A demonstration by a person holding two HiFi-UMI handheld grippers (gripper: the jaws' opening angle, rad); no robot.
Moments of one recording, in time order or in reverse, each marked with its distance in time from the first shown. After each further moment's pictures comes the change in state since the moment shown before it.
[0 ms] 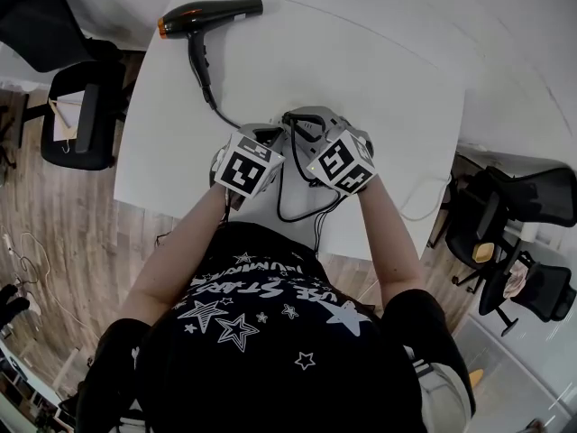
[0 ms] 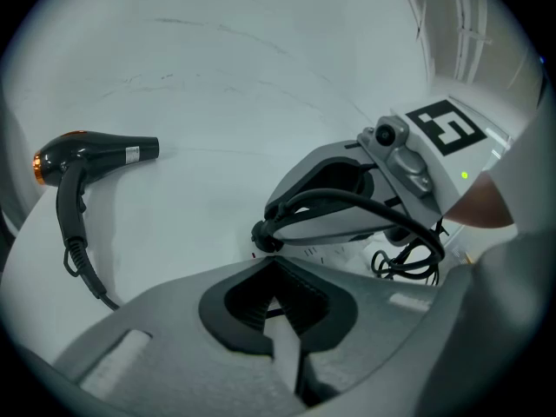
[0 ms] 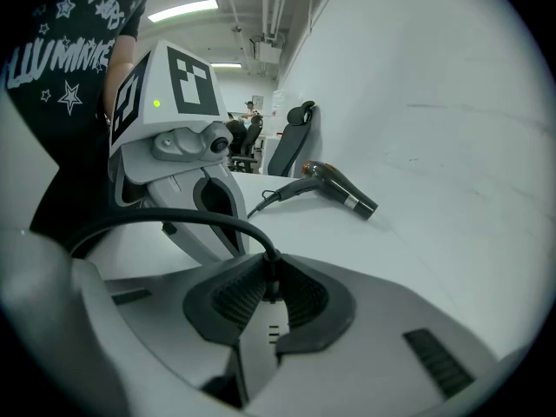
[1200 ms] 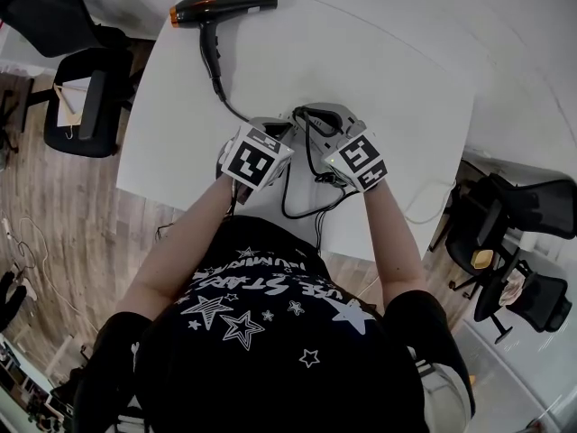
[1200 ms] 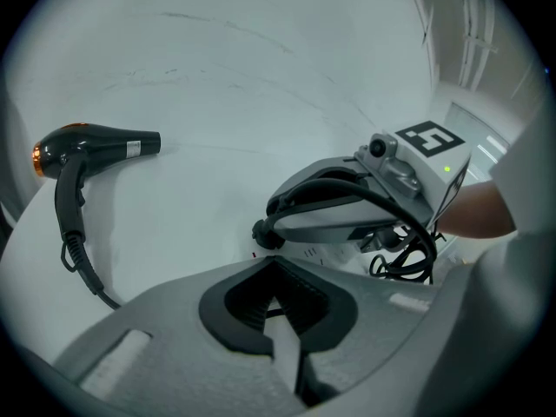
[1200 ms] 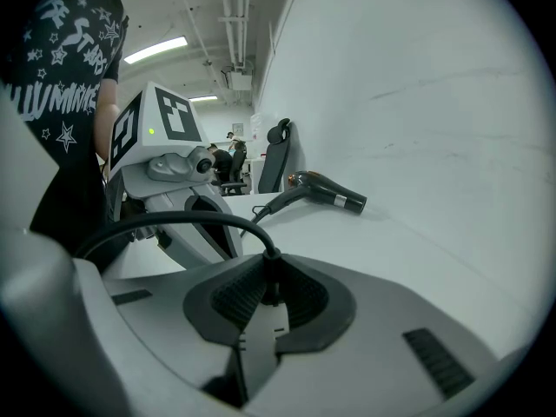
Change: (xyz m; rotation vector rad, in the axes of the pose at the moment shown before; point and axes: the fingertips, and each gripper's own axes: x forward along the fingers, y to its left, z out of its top) left arm 0.001 0.002 0.000 -0.036 0.009 -0.017; right arm -0.001 -0.009 -0.002 0.205 -0.151 0.002
